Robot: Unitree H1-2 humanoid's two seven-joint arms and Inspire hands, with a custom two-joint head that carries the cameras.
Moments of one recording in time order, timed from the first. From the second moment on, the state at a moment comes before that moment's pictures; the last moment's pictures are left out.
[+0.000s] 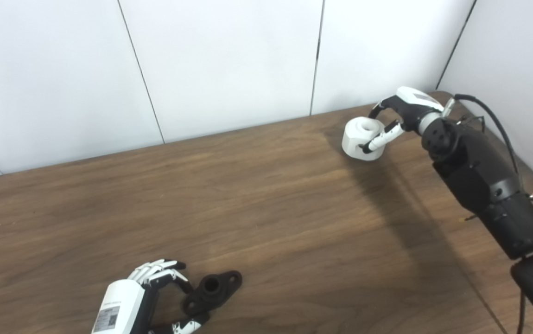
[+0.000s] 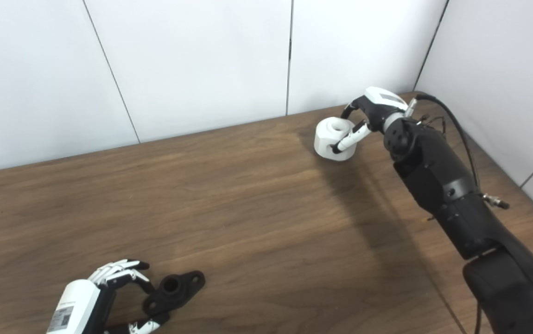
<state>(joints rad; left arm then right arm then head) 0.15 0.28 -0.30 -0.24 0.80 -0.11 0.04 -0.57 -0.68 0.16 0.23 -0.65 0.46 0.36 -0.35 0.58</state>
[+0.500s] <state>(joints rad) 0.15 0.27 -0.30 -0.25 0.81 -0.10 0.03 -0.56 -0.69 0.16 0.23 -0.61 0.45 0.36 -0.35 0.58</state>
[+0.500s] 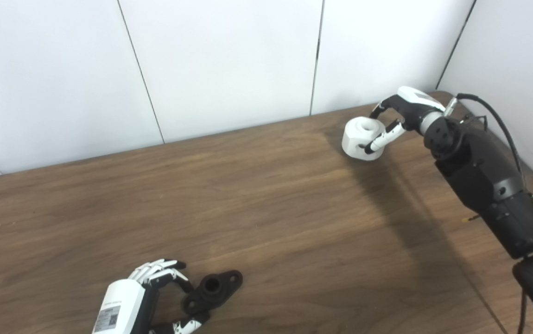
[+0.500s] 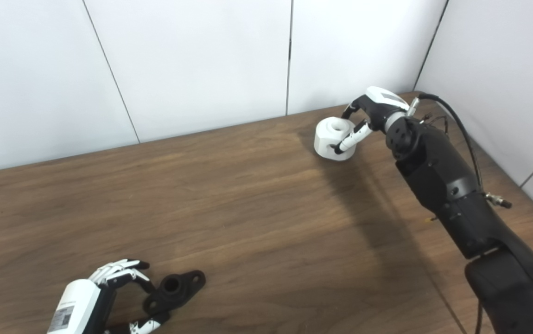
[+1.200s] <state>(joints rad) 0.15 0.26 -0.31 -0.26 0.81 -0.09 0.03 -0.54 -0.69 0.14 0.25 -0.59 0.31 0.27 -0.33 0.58</state>
